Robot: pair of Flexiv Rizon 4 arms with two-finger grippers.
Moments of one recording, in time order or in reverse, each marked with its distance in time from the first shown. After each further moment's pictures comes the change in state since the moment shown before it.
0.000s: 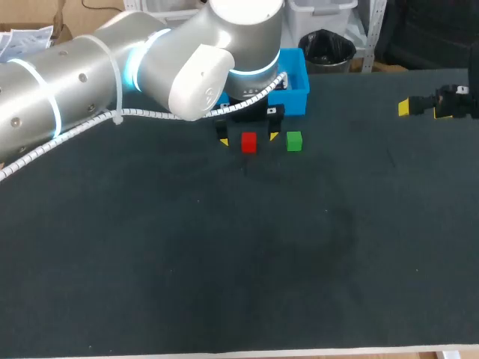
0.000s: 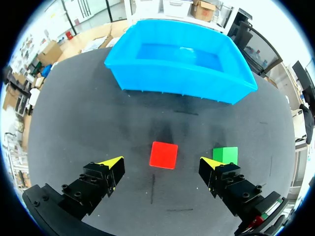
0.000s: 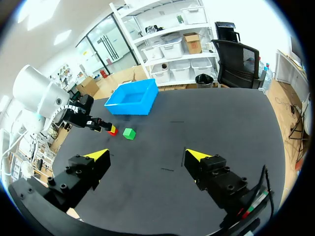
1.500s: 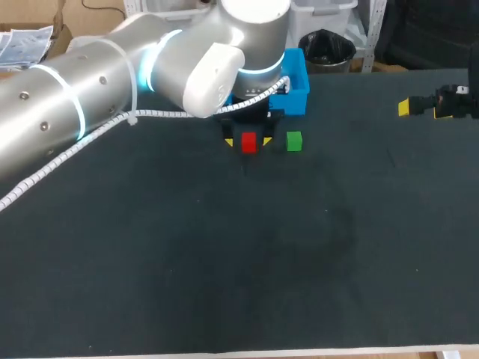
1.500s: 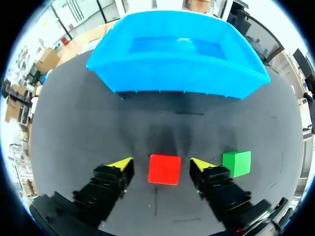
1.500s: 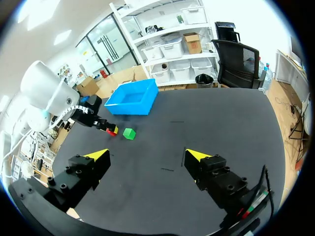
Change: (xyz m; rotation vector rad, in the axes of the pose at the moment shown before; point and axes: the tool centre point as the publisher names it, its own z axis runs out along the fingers) left arm -0.007 0.002 0.024 -0.049 0.044 0.075; right arm 0.000 0.000 0.000 0.000 0.000 0.000
